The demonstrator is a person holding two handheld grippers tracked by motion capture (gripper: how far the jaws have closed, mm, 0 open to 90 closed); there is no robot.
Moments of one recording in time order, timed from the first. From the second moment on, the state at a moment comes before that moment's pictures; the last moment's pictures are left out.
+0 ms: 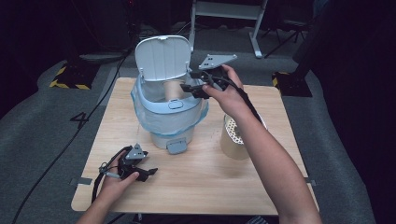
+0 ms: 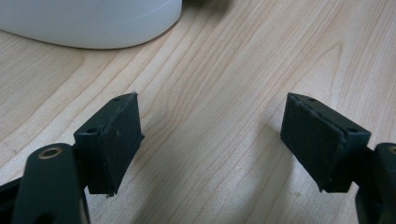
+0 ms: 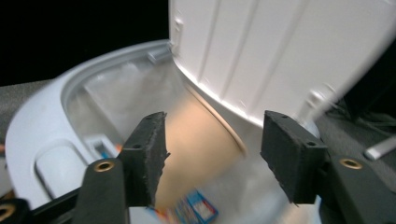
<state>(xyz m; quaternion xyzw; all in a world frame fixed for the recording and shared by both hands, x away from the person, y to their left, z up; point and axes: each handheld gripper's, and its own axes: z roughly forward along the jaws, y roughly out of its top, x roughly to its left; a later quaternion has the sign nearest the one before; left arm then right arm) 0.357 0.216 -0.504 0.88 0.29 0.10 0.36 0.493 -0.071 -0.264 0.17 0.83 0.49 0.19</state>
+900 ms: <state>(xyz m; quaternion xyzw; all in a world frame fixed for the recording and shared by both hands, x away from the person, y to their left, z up) 0.355 0.223 -0.504 0.88 0.28 0.11 0.36 0.451 -0.179 -0.239 0.14 0.84 0.49 0.15</state>
